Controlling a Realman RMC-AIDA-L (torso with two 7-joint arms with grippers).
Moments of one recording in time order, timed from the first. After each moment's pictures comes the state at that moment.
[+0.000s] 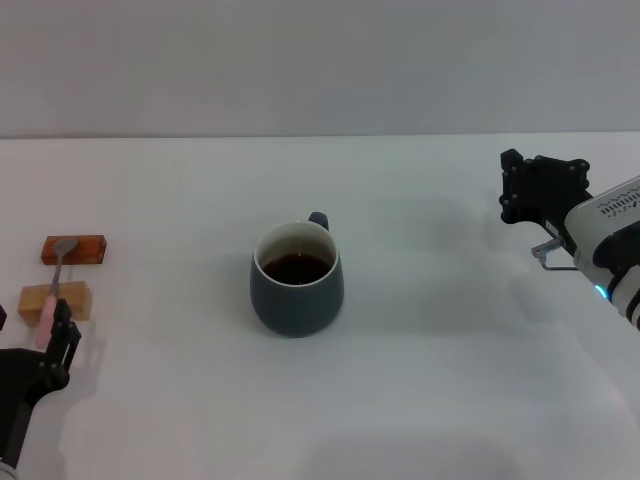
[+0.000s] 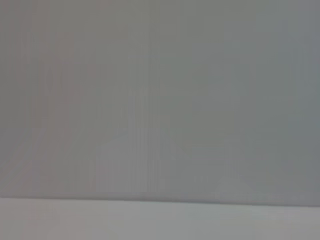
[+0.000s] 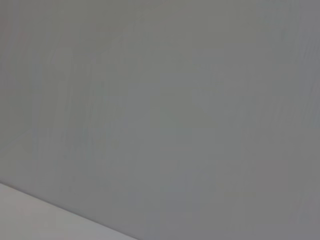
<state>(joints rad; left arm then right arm) 0.04 -2.08 2.44 0.56 -0.98 1.17 0.17 0.67 2.08 0.70 0.13 -2.30 -0.85 0.04</state>
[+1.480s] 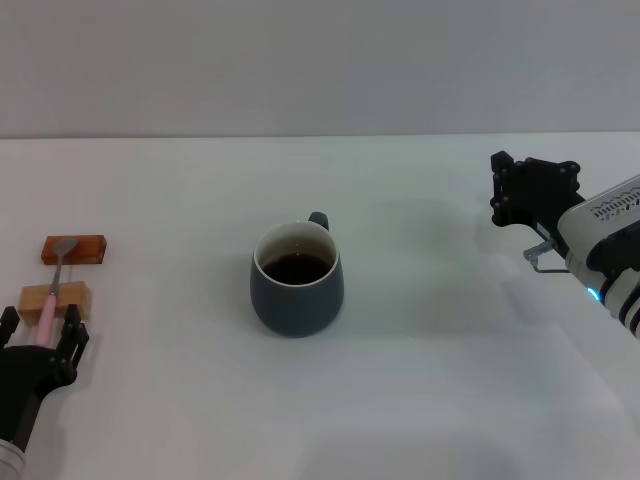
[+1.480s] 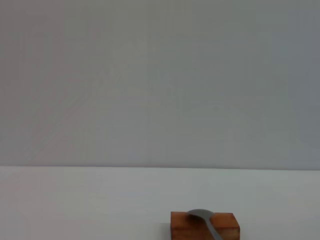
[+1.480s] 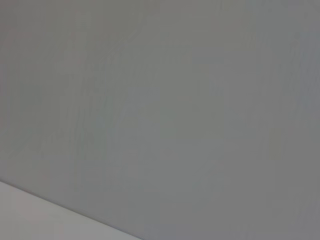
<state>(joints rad) -0.04 -2.08 2.43 0.49 -1.03 1.05 0.15 0.66 2.08 0.69 0.14 -2.30 -0.85 0.04</state>
